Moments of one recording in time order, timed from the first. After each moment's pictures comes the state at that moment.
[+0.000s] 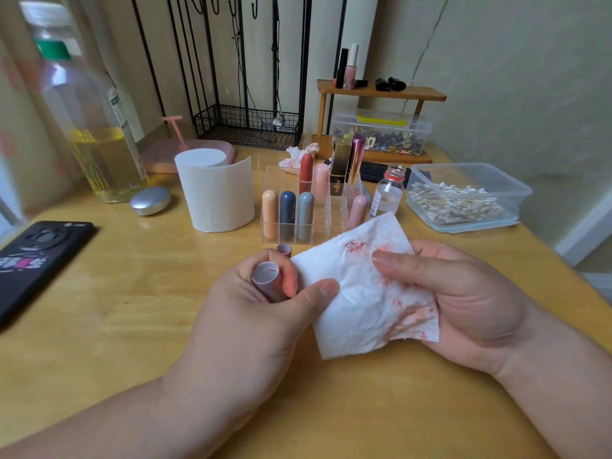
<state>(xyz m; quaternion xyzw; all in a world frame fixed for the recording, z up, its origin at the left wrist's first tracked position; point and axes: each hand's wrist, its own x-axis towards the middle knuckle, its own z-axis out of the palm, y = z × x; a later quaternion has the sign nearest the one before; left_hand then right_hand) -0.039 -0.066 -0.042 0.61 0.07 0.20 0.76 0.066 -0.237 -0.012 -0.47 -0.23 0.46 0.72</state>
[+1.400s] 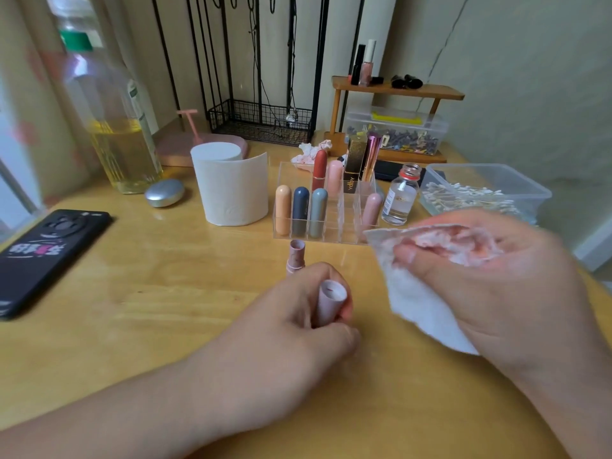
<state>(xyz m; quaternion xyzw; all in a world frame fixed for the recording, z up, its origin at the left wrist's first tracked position) -0.050 -0.063 -0.029 0.76 0.00 0.01 0.66 0.033 -0.233 0.010 -0.77 -0.25 -0.09 0.58</state>
